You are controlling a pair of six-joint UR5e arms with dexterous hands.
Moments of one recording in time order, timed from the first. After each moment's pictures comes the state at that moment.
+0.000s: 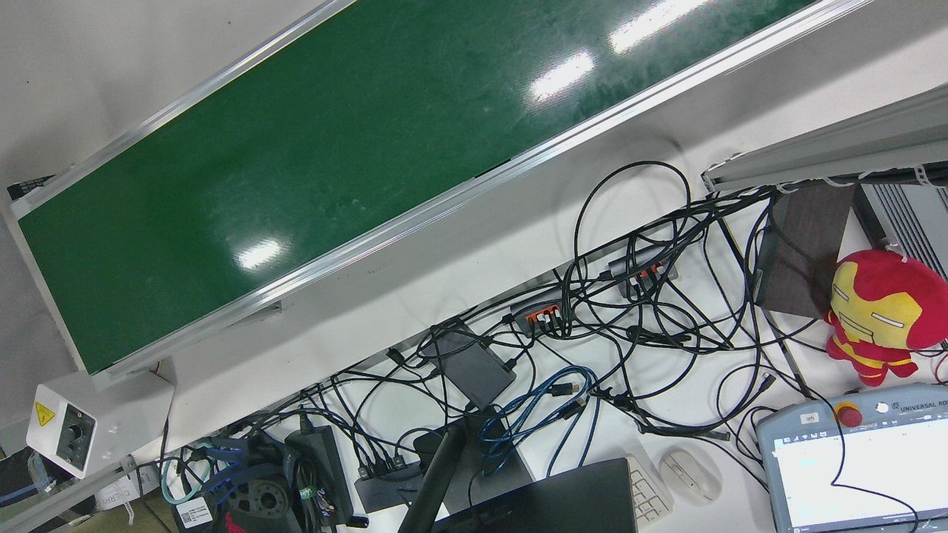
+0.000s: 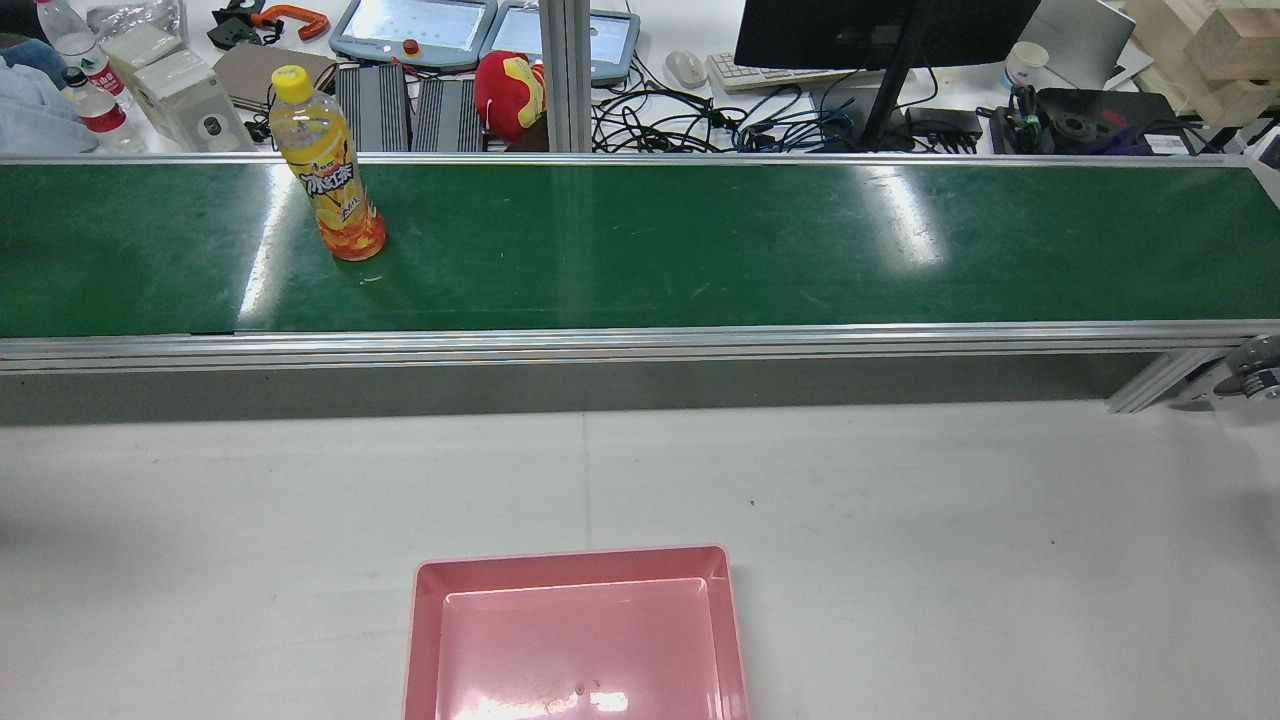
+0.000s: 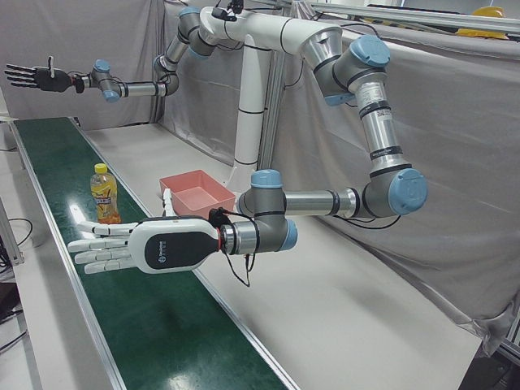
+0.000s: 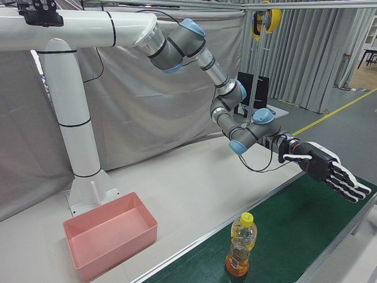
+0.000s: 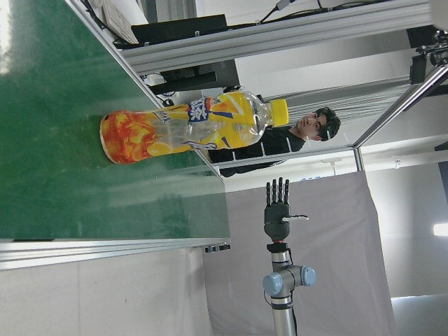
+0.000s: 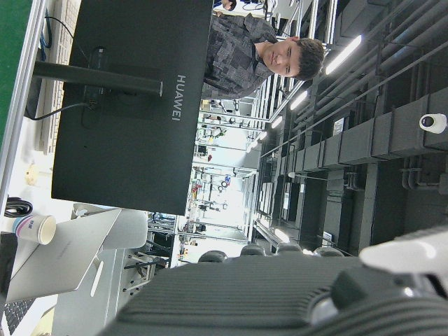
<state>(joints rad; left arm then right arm) -1.29 -1.77 -1.70 0.03 1.48 0.20 1.55 -1.51 1.57 -3.11 -1.57 -0.11</state>
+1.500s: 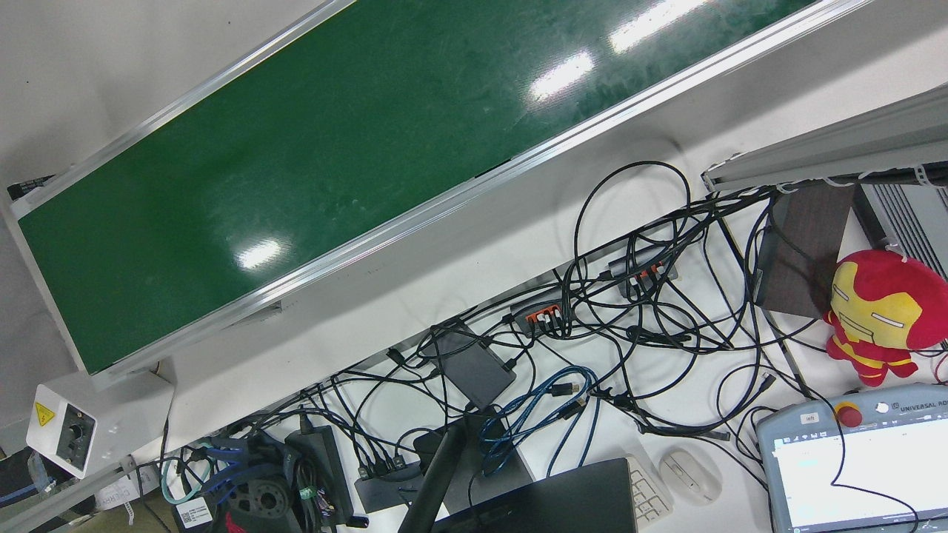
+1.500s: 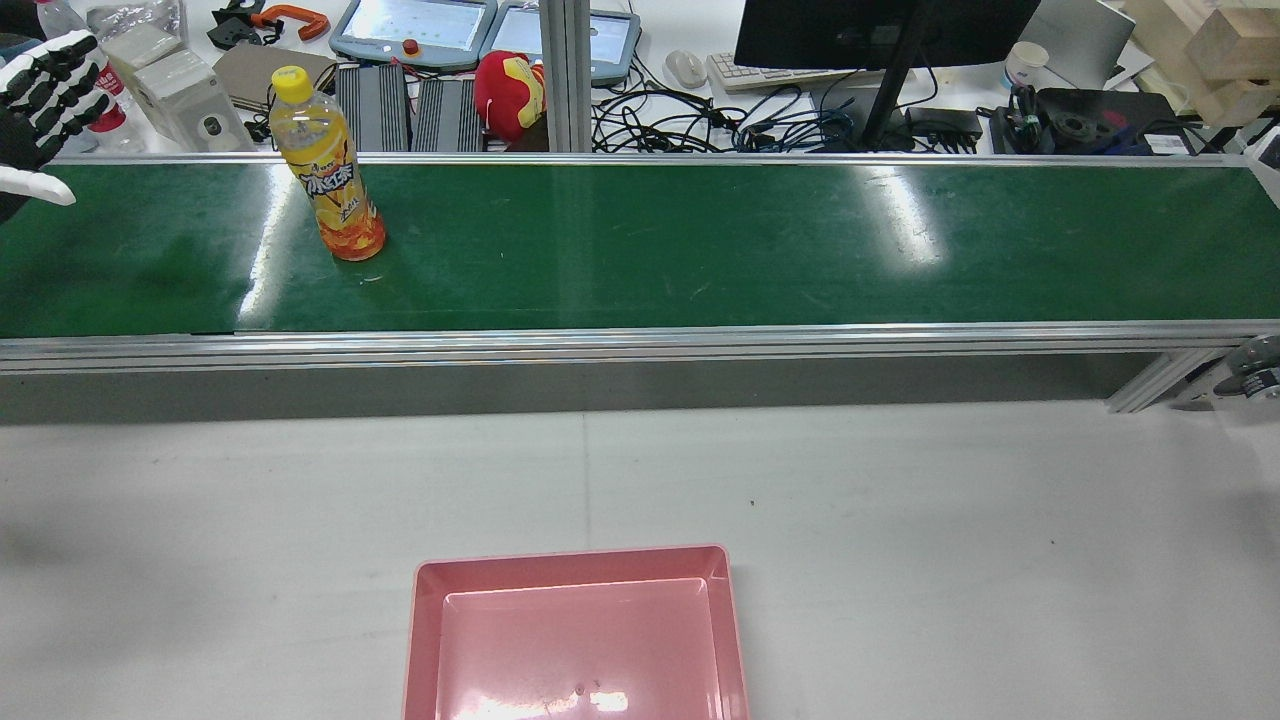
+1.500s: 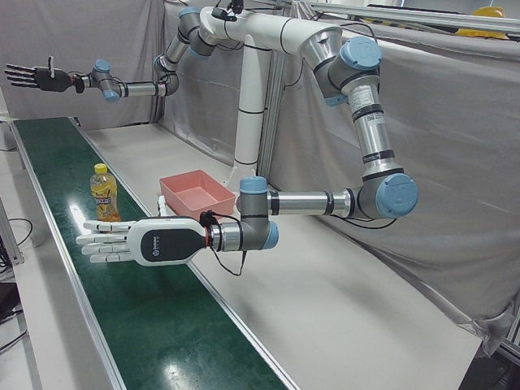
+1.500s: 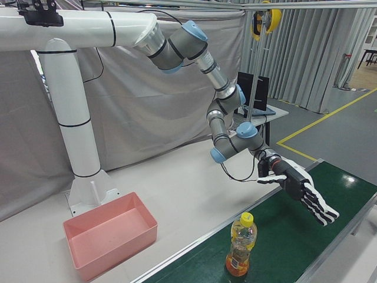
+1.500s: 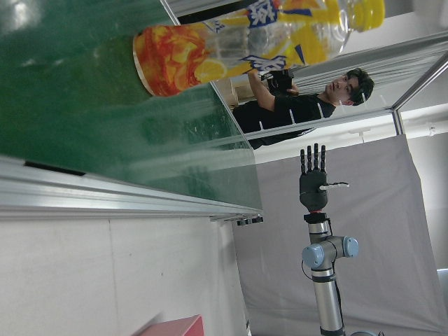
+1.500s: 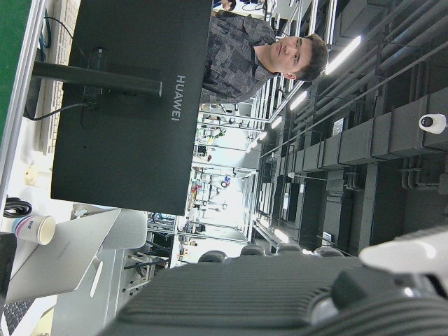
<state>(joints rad) -1.09 -1.76 -1.75 0.03 1.32 0.34 1.55 -1.51 1.57 -3.11 -1.57 -0.11</state>
